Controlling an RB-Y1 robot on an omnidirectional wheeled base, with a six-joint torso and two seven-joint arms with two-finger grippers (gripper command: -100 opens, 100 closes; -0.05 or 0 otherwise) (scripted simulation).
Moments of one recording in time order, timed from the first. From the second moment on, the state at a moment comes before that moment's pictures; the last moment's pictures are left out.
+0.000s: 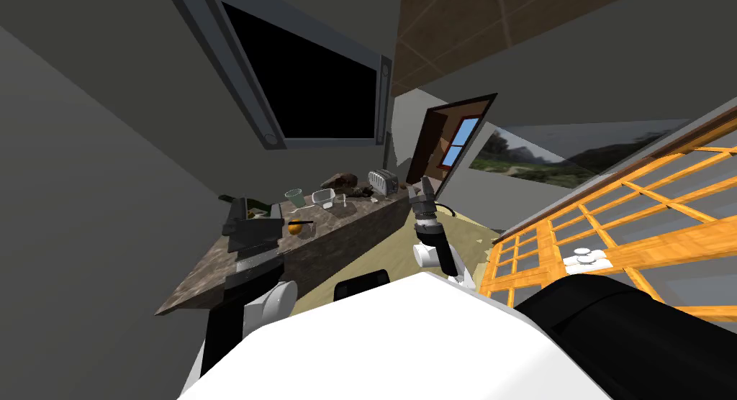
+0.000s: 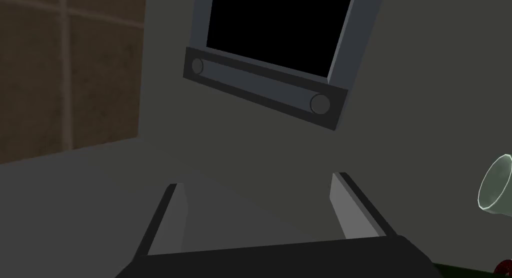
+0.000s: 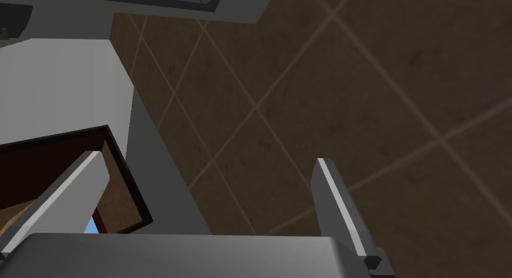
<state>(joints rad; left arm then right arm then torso) 0.52 -0.04 -0.06 -2.37 0.06 -0.35 0.06 0.47 -0.04 -0.05 -2.33 0.11 -0.43 -0.05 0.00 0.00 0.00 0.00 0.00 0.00</state>
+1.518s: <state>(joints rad) 0.41 0.24 0.09 -2.27 -0.05 -0.01 0.05 0.47 -0.04 -0.05 -2.33 0.11 -0.43 -0.05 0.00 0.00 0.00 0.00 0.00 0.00</state>
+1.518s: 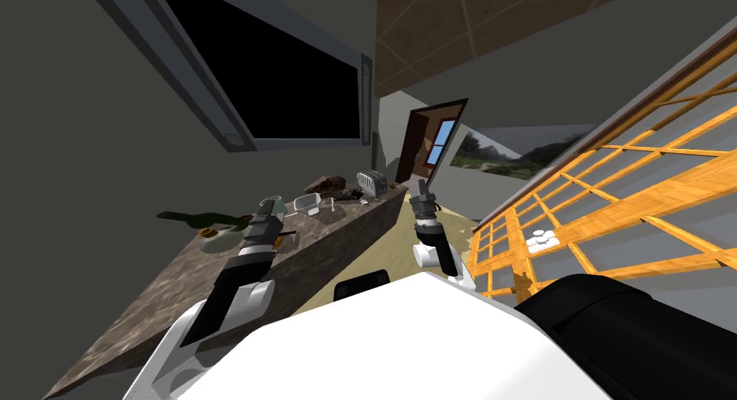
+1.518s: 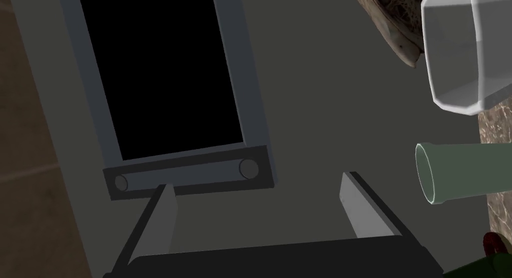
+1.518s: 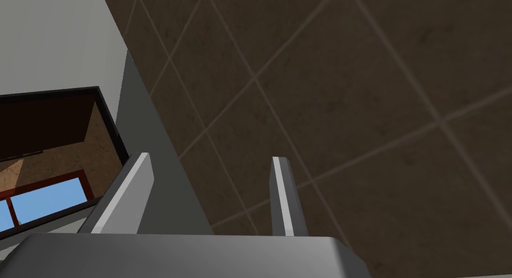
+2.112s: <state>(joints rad) 0.36 0.27 0.17 -2.23 -0.10 0.16 0.04 0.47 -0.04 -0.05 -2.33 0.11 -0.43 -0.05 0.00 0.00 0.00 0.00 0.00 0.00</state>
